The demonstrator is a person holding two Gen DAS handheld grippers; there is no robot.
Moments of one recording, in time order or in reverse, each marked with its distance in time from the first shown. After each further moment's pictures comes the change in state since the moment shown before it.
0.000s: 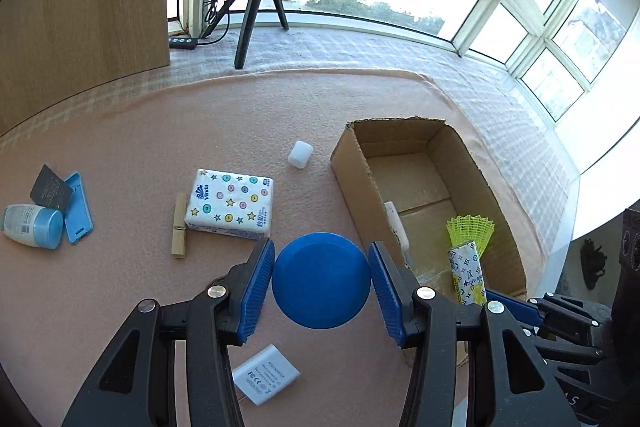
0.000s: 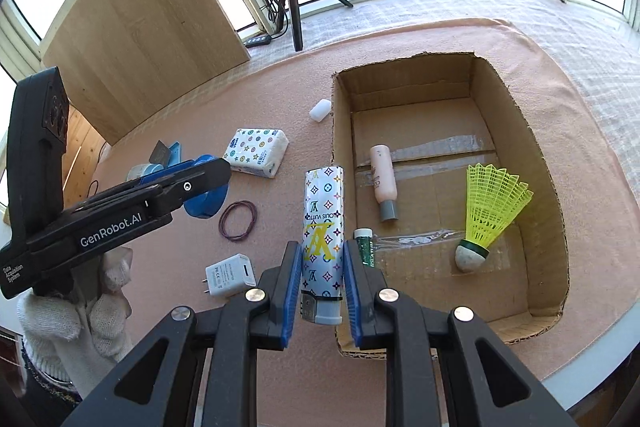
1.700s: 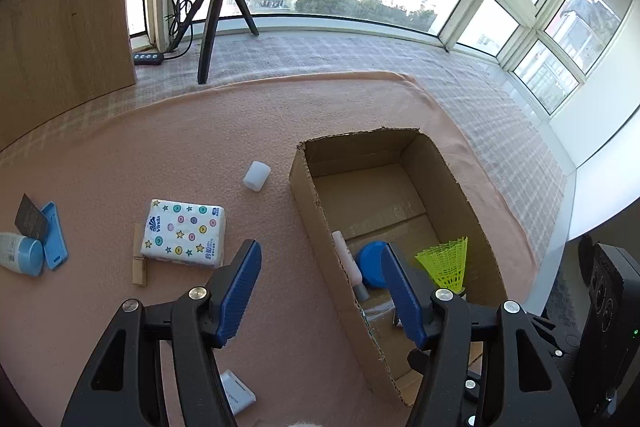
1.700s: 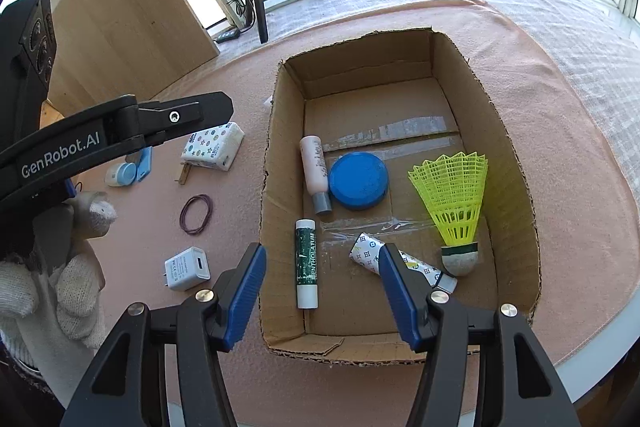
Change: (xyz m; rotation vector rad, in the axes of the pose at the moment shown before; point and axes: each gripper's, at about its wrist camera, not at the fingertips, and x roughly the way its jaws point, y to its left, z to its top) left arm 0.012 -0.033 0.020 0.021 0.012 -0.003; right arm 0.010 -0.034 -0.003 0.020 0.029 -0.016
